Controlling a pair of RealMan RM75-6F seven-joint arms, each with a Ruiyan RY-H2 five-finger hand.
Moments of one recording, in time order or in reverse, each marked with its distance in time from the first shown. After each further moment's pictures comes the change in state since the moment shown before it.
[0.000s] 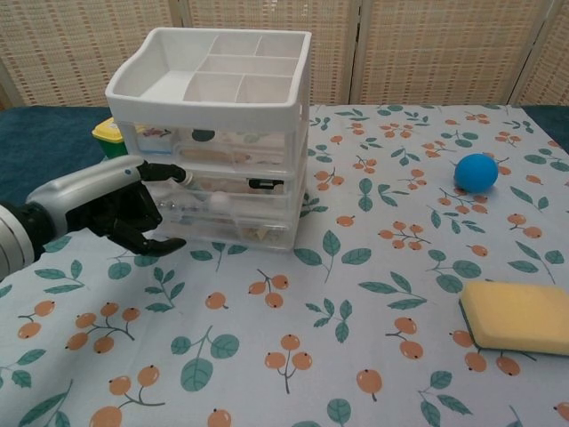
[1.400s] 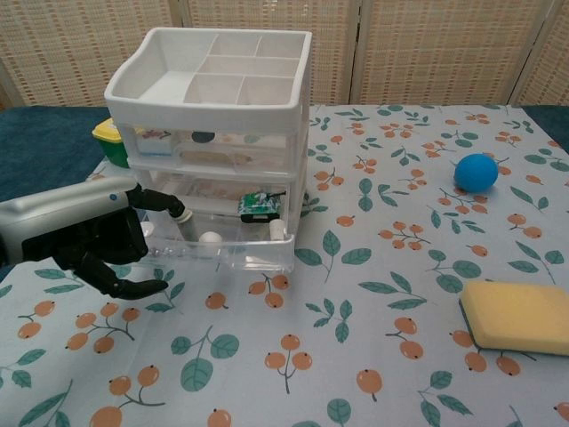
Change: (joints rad) left arm -0.003 0.155 0.126 -0.196 0.094 -0.005 0.079; right arm 0.012 0.004 0.001 -0.001 -0.011 -0.007 -0.005
